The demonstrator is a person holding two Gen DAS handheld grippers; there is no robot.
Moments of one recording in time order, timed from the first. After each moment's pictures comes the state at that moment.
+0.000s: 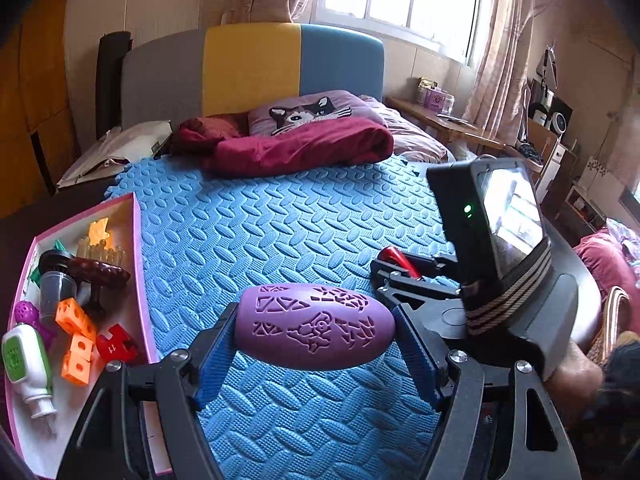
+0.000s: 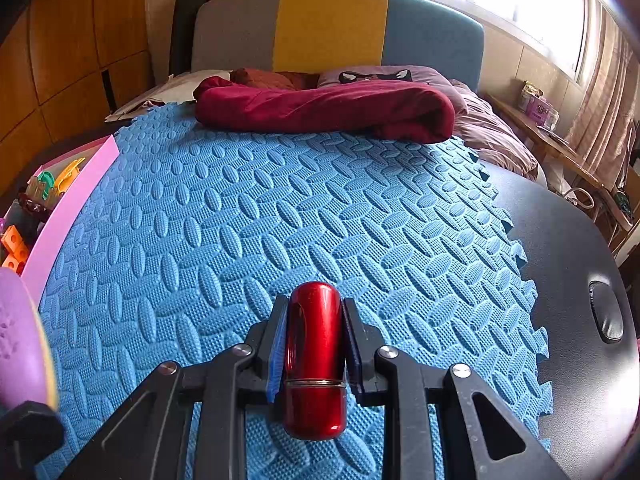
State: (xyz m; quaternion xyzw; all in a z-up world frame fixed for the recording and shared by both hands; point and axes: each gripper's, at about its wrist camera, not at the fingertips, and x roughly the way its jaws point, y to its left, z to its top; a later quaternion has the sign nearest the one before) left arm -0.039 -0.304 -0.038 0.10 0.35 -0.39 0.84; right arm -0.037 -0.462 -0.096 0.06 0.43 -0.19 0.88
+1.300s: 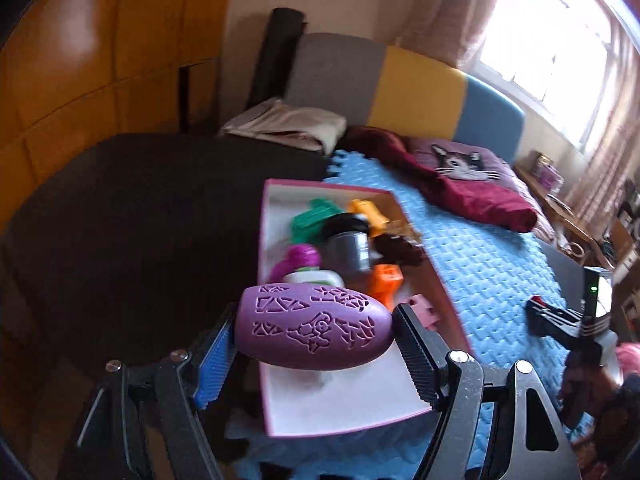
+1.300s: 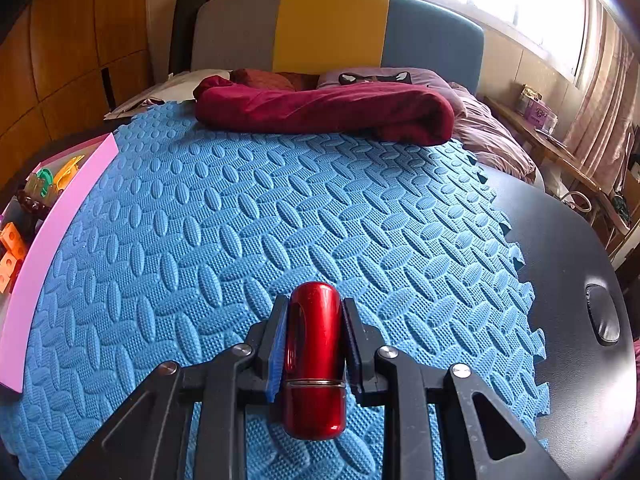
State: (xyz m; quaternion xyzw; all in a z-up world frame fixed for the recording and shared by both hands) left arm 0.033 -0.059 -0.021 -0.02 0.39 -0.20 0.90; right arm -0.037 -0.462 -0.095 0.05 0.43 -0.19 0.88
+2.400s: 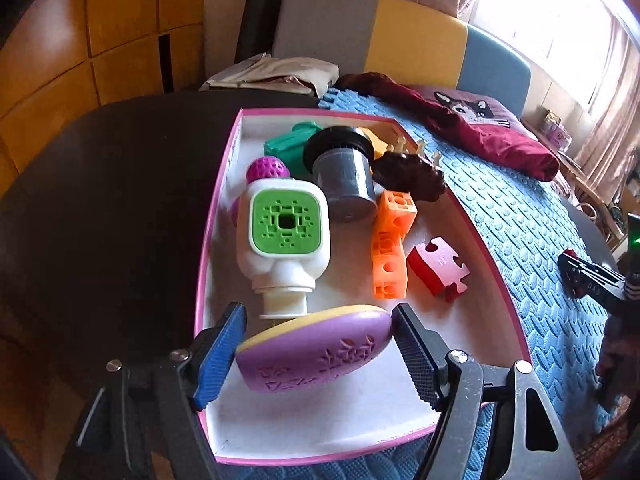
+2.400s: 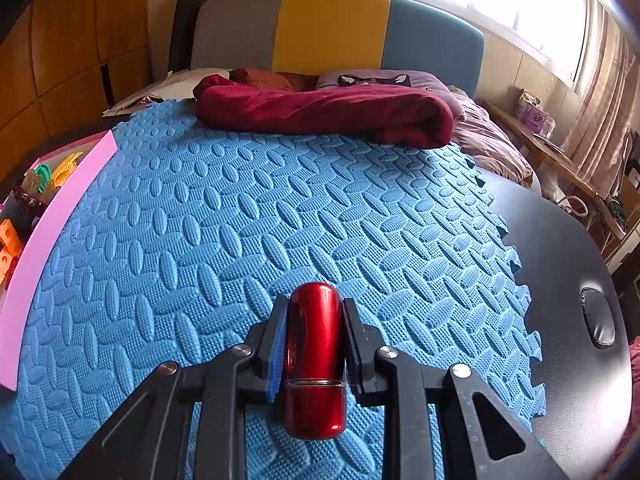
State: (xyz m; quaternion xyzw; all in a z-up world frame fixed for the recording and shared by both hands) left arm 0.047 -0.108 -0.084 0.03 0.44 -0.21 0.88; right arm -0.037 -0.459 -0.095 0.04 0.43 -0.20 0.88
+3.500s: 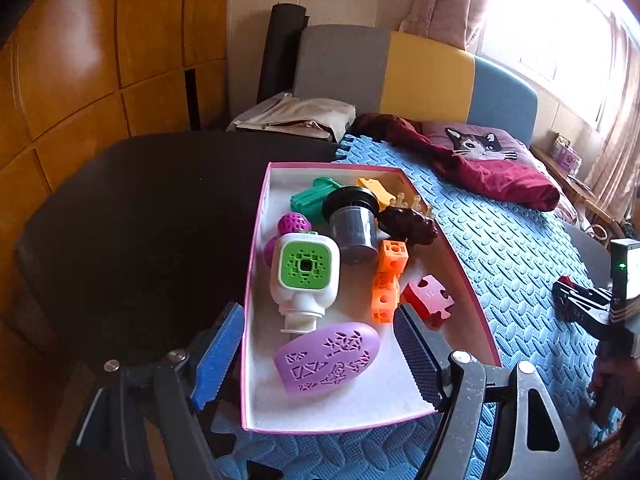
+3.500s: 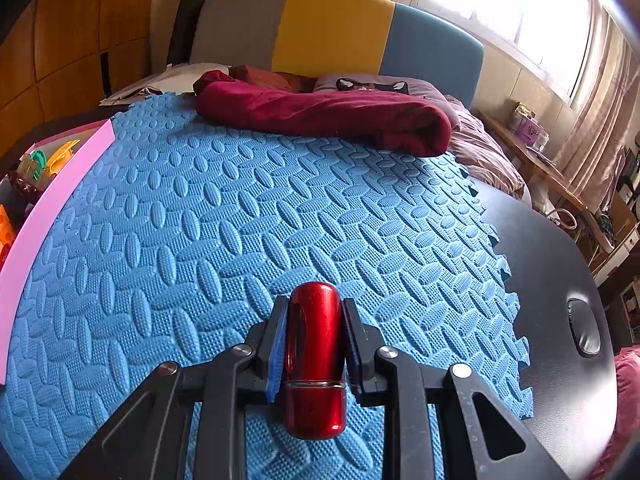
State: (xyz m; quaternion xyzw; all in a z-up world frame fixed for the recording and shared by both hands) left arm 0.023 -0.095 -0.041 0.02 0.38 -0.17 0.91; right arm -0.036 -0.450 -0.094 0.02 0.43 -0.21 0.88
